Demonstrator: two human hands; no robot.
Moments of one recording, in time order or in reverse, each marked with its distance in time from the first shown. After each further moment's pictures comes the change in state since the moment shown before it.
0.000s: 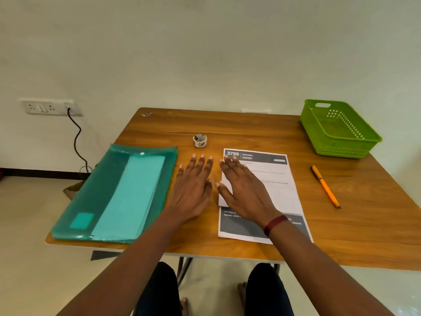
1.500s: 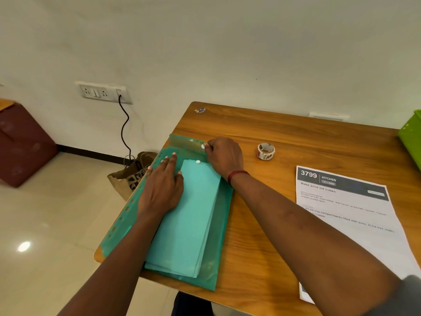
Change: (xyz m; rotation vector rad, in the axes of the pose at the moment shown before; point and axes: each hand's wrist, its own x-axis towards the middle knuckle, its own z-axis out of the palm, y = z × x) left_hand -0.001 -0.214 -0.029 -0.019 0.182 -0.414; right_hand 0.247 -0.113 0.124 0.175 0.139 0.047
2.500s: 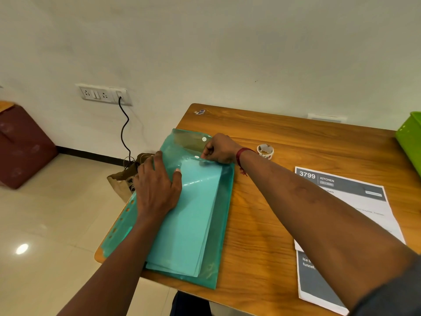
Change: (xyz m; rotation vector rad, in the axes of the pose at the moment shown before) left_hand -0.008 0.010 -0.009 0.060 0.247 -0.152; right_hand 0.034 0.007 -0.025 0.211 -0.620 -0.033
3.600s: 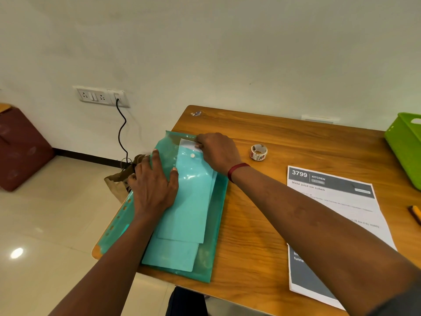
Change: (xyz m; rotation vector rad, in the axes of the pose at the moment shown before) left_hand -0.001 -0.002 0.005 0.066 -0.013 -0.006; right_hand -0.028 -0.016 0.018 -0.391 0.506 -0.242
